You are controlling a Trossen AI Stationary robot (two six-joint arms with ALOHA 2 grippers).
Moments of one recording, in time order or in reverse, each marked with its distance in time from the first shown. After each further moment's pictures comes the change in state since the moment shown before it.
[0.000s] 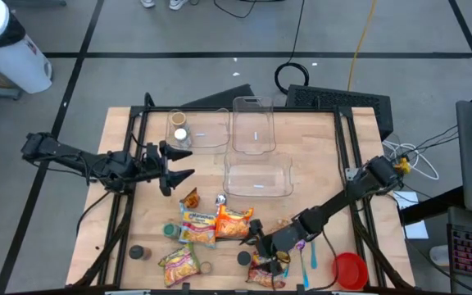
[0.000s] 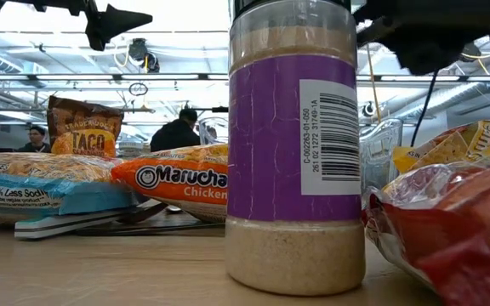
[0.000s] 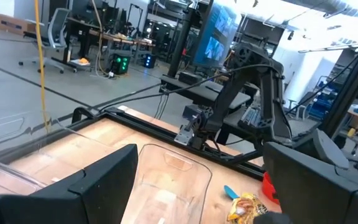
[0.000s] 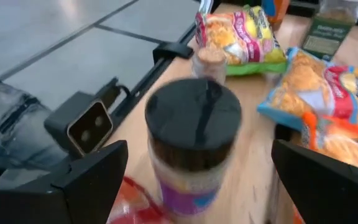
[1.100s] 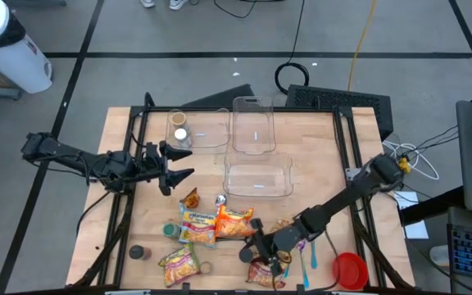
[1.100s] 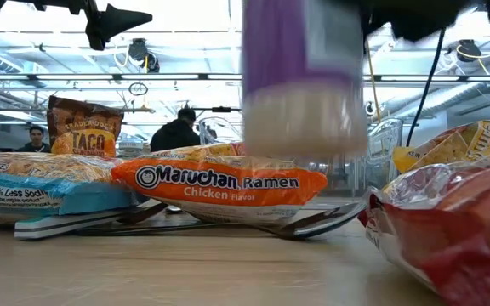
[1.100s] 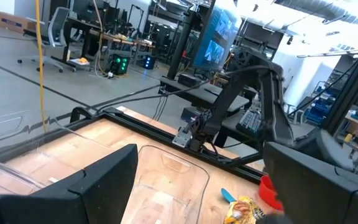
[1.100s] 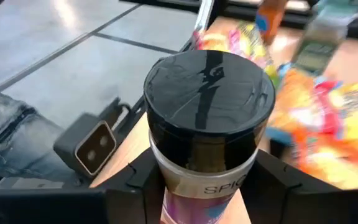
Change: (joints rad) left arm 0.000 0.000 0.000 0.008 -0.002 -0.020; right arm -0.001 -0.065 0.026 -0.063 0.023 0.012
